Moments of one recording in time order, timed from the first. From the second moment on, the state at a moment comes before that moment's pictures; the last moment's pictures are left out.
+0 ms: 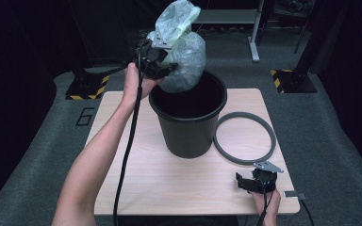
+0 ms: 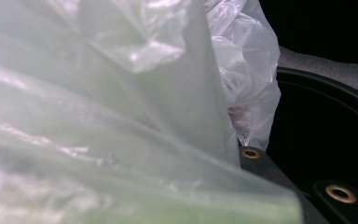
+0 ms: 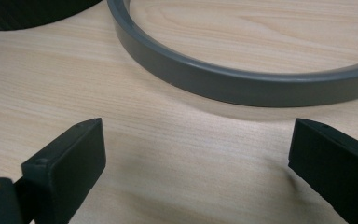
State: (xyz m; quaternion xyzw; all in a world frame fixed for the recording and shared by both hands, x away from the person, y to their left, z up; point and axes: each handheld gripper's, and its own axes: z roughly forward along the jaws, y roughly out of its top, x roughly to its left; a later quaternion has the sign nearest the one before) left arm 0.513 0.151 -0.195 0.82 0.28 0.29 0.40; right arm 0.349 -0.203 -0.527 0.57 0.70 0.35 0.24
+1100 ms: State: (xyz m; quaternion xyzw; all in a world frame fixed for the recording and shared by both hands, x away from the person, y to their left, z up) left arm 0.524 0.230 -0.204 0.77 0.37 0.34 0.39; right arm 0.351 -0.201 -0.528 0.58 0.70 0.34 0.24
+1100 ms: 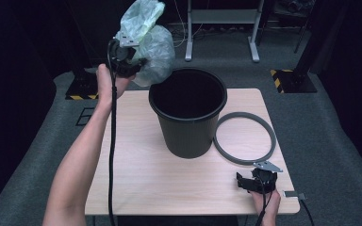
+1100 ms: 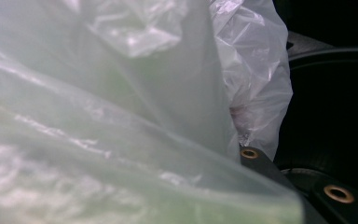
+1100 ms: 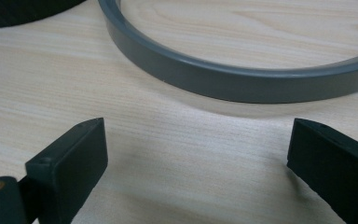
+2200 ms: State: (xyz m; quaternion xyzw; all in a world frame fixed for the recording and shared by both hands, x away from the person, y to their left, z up) left arm 0.541 0.274 -0.257 0.77 0.42 0.33 0.36; right arm 0.354 -0.195 -0.529 0.57 0.72 0.31 0.24
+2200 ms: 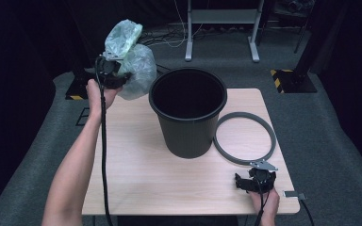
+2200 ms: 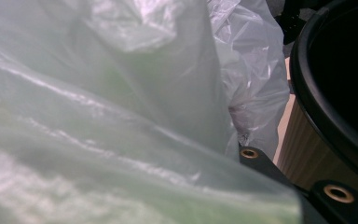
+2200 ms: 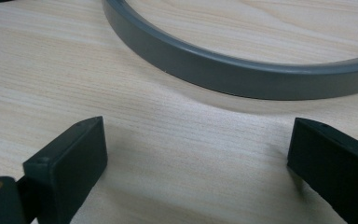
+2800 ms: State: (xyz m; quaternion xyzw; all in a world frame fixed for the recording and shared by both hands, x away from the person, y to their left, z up) left arm 0.544 0.277 -0.289 0.77 0.43 0.31 0.36; right arm 0.354 -0.195 -0.529 0.57 0.72 0.31 0.24
